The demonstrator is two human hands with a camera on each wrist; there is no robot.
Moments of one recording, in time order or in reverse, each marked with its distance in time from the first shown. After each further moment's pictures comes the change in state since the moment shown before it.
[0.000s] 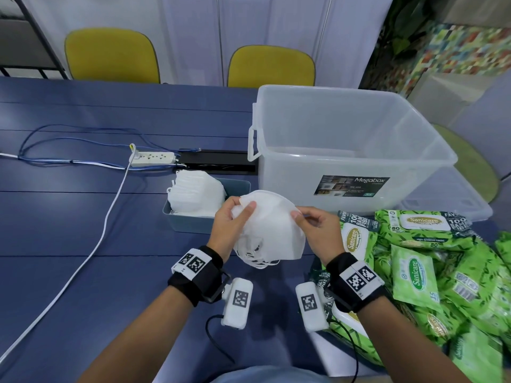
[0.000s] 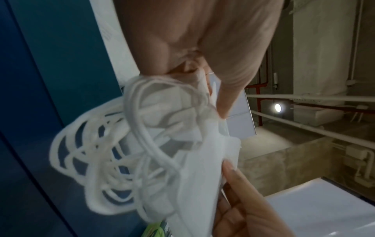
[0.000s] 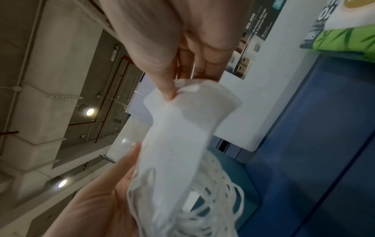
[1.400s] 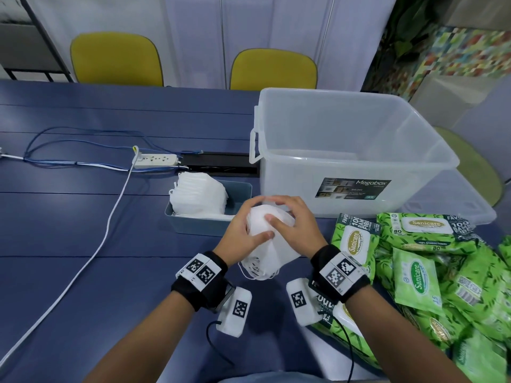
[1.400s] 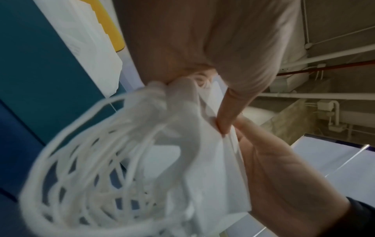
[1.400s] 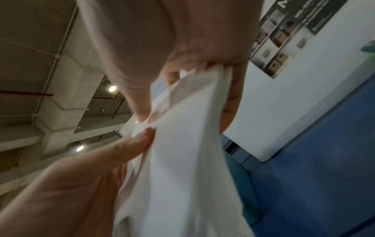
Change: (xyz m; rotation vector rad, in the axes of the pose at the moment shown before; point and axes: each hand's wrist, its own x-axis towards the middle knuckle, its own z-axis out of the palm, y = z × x) left_hand -0.005 -0.010 0.001 0.251 -0.333 0.230; right_hand 0.008 -0.017 0.025 -0.347 -0.244 -0.144
